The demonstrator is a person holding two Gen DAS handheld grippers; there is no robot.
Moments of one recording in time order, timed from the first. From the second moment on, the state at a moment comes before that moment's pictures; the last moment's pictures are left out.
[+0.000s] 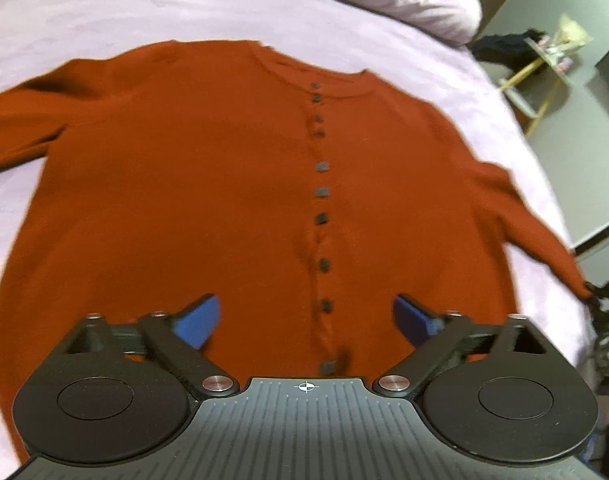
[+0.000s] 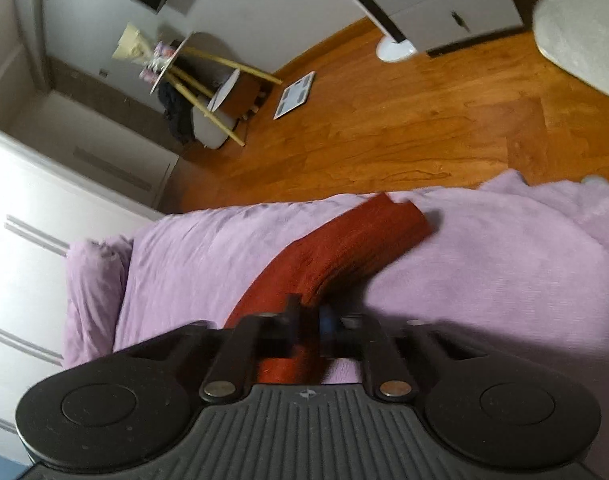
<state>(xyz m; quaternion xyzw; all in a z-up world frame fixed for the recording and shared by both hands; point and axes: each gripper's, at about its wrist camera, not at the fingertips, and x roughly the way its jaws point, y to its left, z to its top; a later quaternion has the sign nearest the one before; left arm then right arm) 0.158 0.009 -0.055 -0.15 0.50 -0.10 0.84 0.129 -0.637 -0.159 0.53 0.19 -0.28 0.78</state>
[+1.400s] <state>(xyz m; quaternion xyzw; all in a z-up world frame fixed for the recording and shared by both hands) 0.206 0.038 -0.128 -0.43 0.52 -0.22 0.70 0.188 -0.328 -0.151 0.33 0.42 0.13 0.84</state>
